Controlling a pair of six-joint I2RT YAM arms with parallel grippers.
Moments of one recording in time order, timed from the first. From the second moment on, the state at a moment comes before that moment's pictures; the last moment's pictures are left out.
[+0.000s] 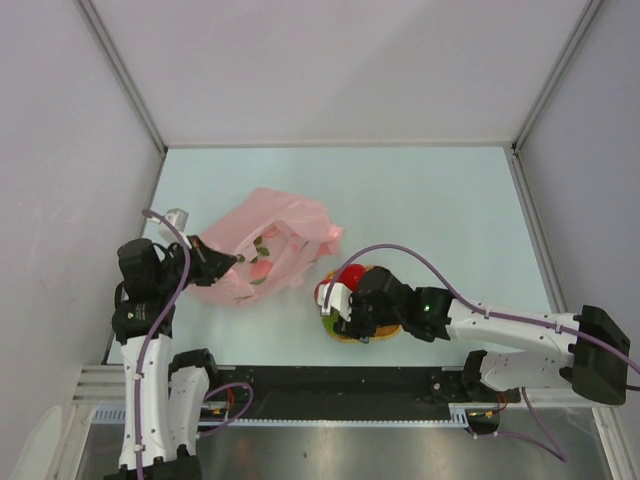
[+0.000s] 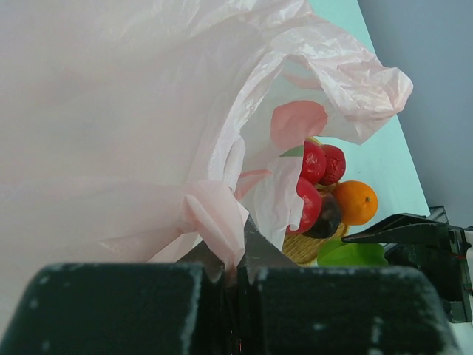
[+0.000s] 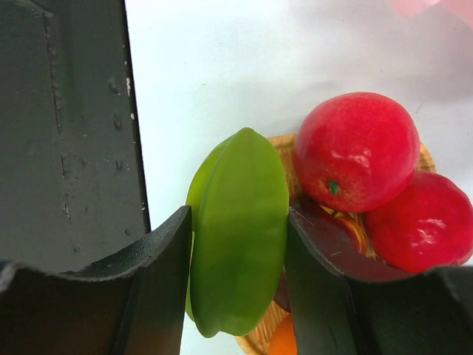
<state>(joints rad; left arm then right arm) 0.21 0.61 0.73 -0.61 0.74 -0.30 1.14 1.16 0.75 -0.29 -0.18 -0.29</state>
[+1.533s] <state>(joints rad) 0.20 0.68 0.74 -0.60 0.74 -0.32 1.22 1.27 0.67 -0.14 0.07 -0.25</state>
